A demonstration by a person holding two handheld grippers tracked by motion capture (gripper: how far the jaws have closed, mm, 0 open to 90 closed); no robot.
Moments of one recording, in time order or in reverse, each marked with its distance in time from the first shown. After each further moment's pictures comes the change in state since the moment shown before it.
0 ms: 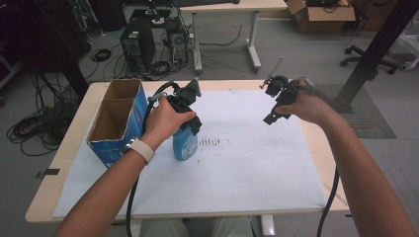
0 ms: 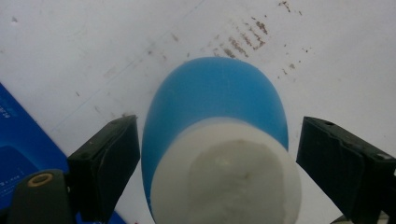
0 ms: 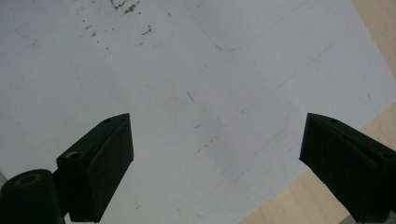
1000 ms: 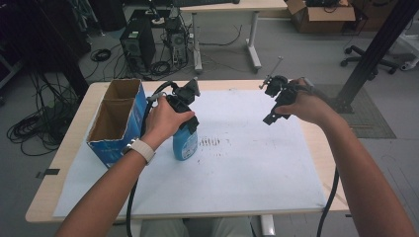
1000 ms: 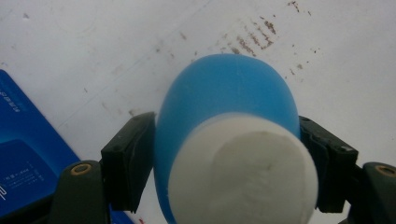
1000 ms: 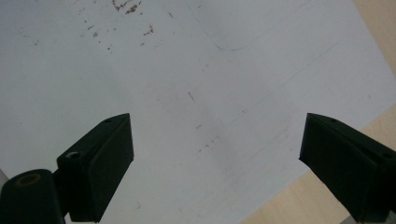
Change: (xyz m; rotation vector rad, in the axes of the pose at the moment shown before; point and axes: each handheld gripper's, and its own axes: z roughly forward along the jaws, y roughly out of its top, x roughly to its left) left arm 0.001 -0.001 -0.001 -0.006 0.021 -0.022; right arm 0.001 0.000 -0.001 -0.001 0.002 0.000
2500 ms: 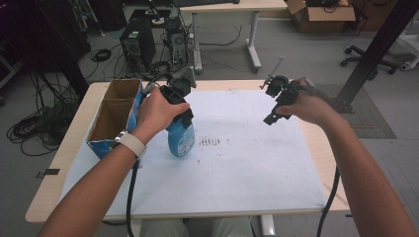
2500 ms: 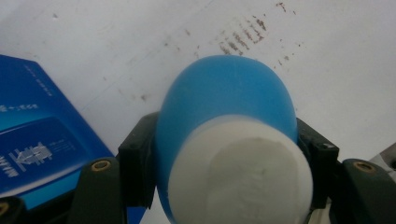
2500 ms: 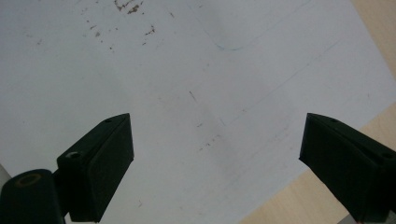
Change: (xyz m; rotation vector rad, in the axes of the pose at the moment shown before) left arm 0.002 -0.004 -0.053 0.024 0.005 0.013; right arm 0.002 -0.001 -0.003 -0.003 -0.002 -0.003
